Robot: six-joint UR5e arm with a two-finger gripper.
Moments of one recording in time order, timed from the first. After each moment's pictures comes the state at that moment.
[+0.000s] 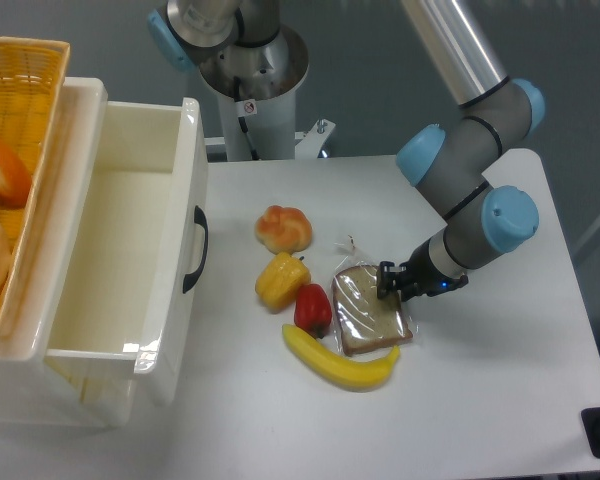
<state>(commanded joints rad) 2.75 -2.16 -1.57 -1.26 1.35 0.76</state>
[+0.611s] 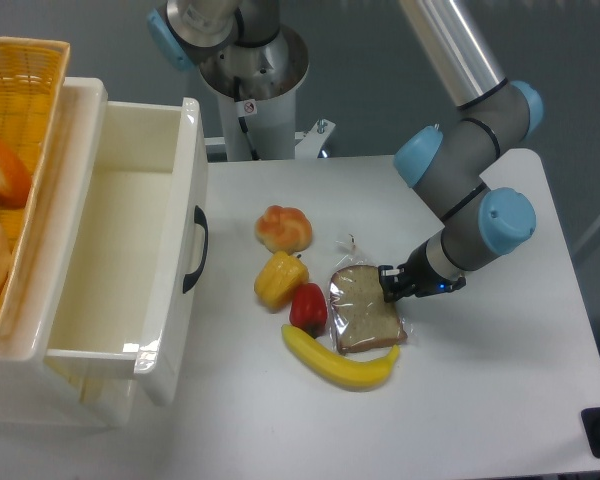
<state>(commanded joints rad) 2.75 -2.15 -1.57 -1.26 1.35 0.75</state>
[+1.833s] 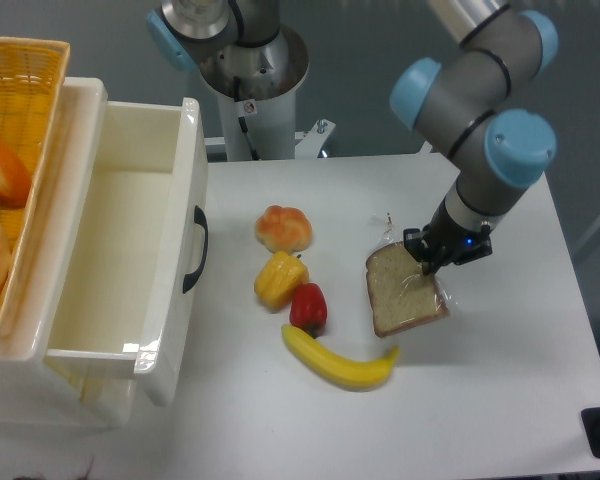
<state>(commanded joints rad) 2.71 -1.90 -1.52 -1.27 1.47 0.76</state>
